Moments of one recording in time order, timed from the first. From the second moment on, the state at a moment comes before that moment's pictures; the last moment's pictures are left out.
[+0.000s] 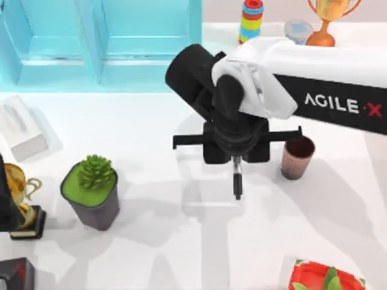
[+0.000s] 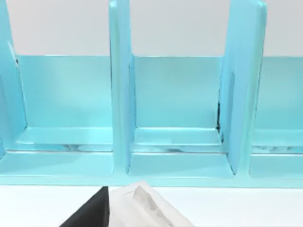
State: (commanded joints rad) left arm 0.00 0.00 0.00 0.00 0.00 0.00; right arm 0.77 2.08 1.59 -0.90 0.32 0.76
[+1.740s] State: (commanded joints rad) left arm 0.00 0.00 0.00 0.00 0.00 0.00; right arm 0.98 1.61 0.58 1.19 1.28 -0.16
